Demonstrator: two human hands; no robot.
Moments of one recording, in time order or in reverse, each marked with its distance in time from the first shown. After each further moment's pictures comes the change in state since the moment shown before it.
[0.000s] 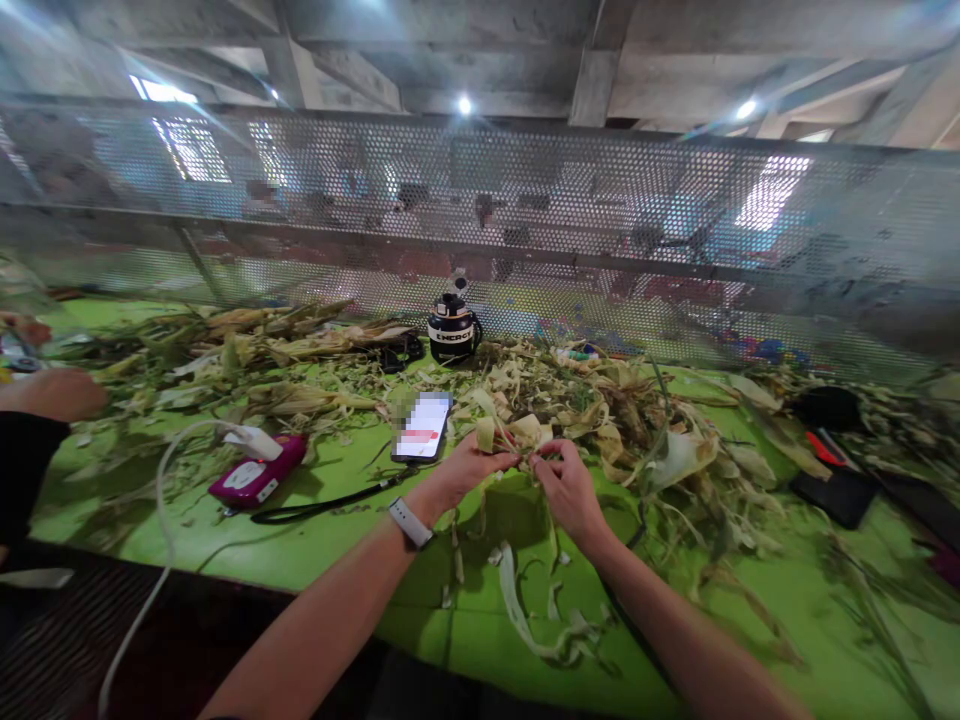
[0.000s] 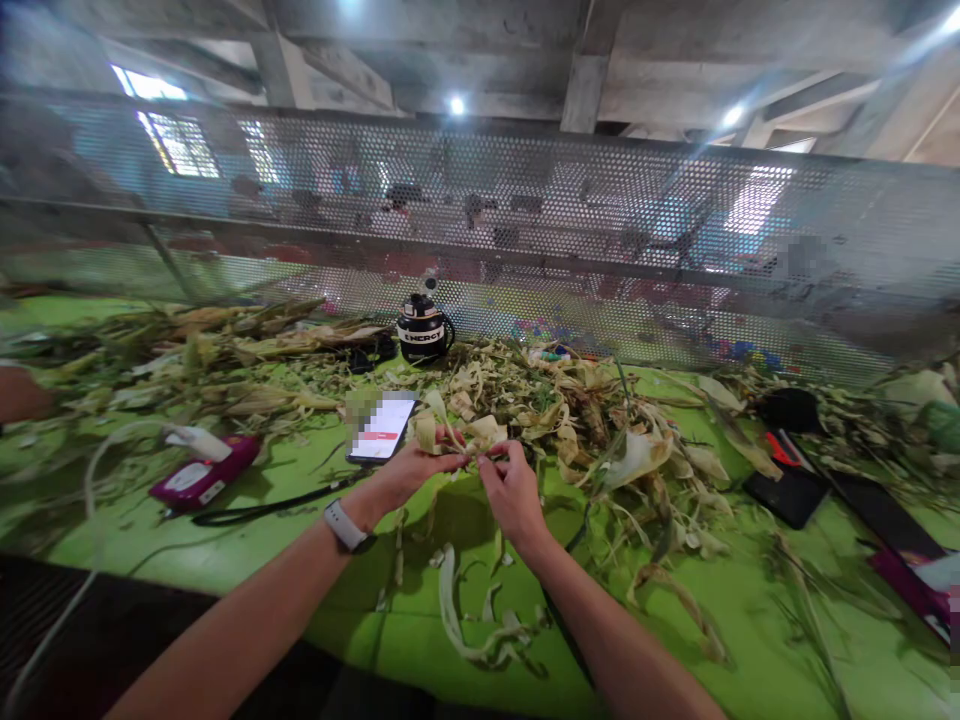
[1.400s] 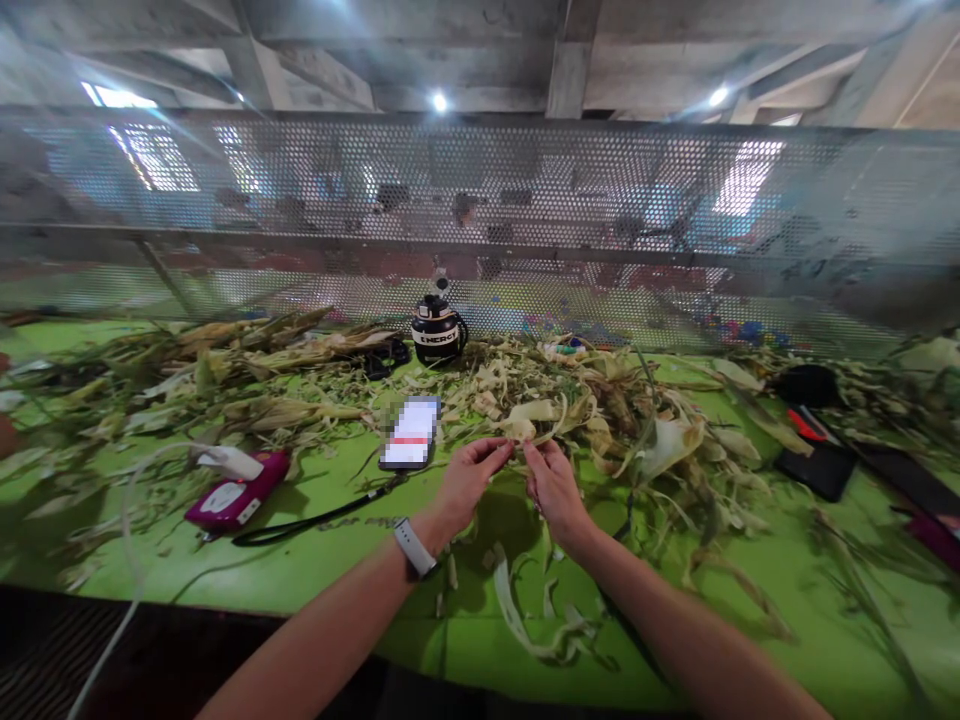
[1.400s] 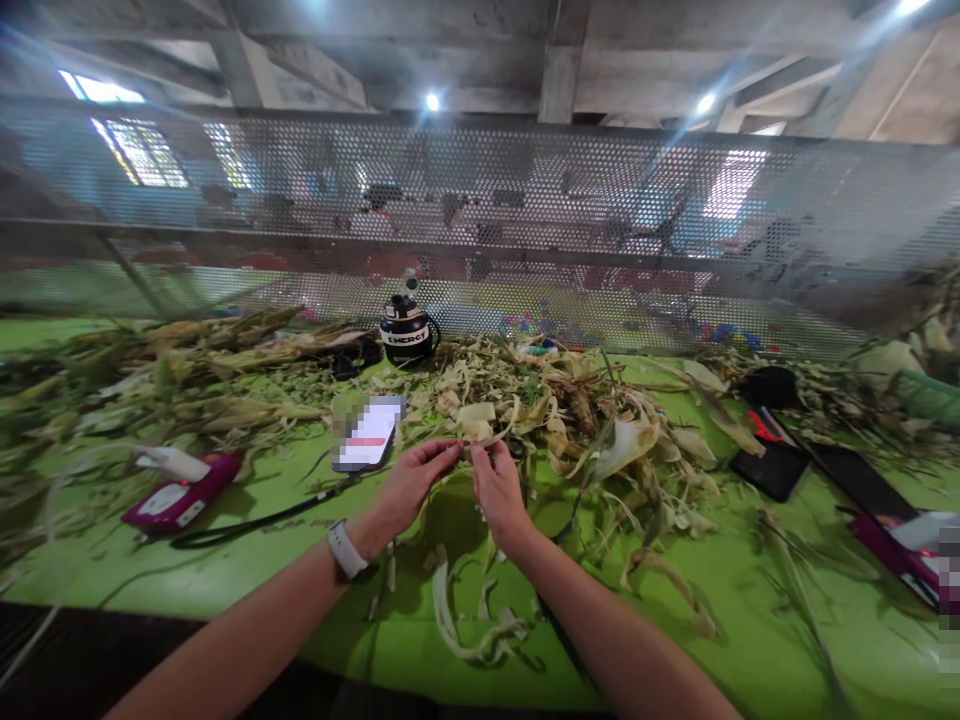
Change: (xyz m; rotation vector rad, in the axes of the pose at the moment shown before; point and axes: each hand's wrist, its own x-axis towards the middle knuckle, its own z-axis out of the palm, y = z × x) left_hand -0.001 -0.017 0.019 -0.216 0.188 -0.141; right_hand 0.004 0.004 0.017 0.343 0.033 0.137
